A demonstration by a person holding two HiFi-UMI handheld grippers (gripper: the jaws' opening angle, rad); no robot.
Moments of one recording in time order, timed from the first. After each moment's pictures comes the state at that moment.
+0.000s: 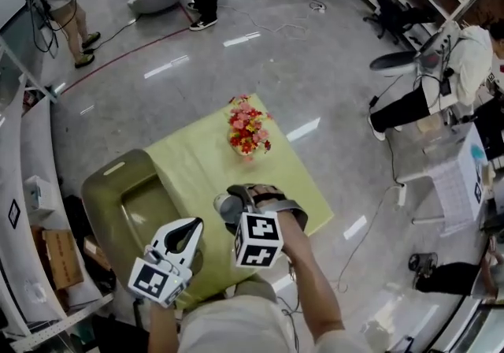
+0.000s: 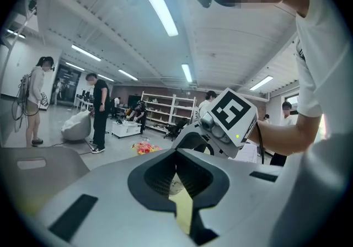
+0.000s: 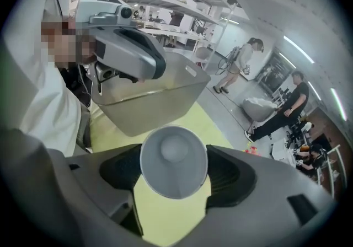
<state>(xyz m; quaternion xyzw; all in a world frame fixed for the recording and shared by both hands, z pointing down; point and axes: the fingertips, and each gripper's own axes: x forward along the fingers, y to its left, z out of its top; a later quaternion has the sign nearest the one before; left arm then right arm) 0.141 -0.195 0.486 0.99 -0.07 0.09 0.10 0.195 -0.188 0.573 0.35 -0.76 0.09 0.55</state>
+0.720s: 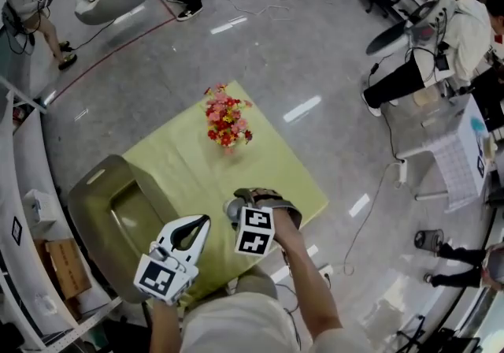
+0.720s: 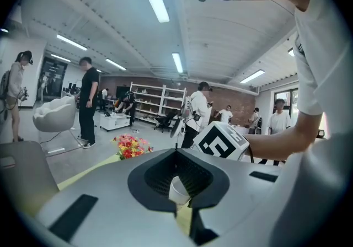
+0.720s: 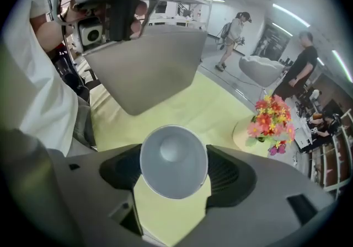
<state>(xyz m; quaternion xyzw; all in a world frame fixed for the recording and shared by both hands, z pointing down) 0.202 -0.160 0.508 0.99 -0.01 0.13 0.09 0.242 -0.133 0.676 0.36 -0.74 0.20 0.54</state>
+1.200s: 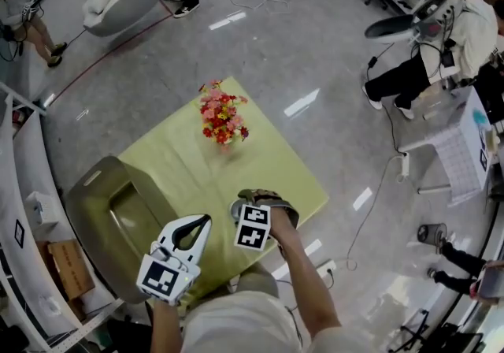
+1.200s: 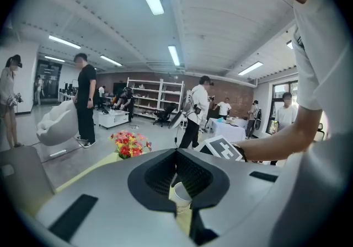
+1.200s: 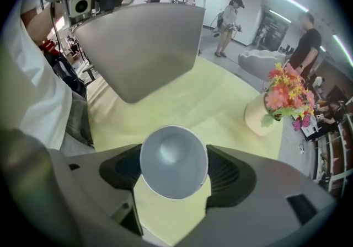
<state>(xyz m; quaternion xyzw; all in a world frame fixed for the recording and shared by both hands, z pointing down) 0.214 -0.151 0.516 0.98 0.00 0.16 0.07 0.250 -0.114 0.730 0.35 -0.73 0.25 0.54</state>
